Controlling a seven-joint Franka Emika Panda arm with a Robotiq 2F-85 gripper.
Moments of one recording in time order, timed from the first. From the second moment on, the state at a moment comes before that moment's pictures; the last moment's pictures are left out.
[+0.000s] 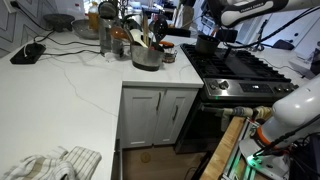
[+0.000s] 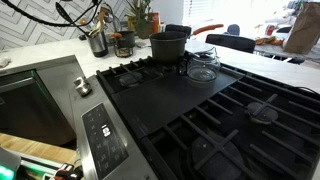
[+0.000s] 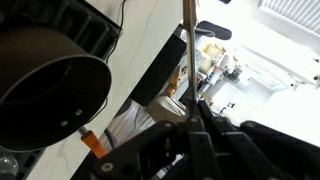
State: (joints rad) arm -0.56 -0.06 0.04 -2.07 -0.35 3.08 1.38
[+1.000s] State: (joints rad) arm -0.57 0.06 0.03 -2.00 -0.68 3.18 1.89
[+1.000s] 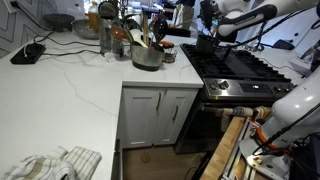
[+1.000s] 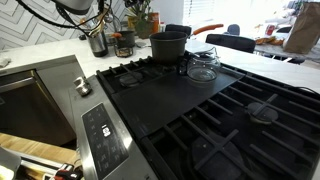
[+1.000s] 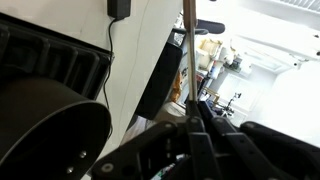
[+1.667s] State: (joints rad) arm -0.49 0.13 -0.01 -1.94 -0.83 3.18 2.17
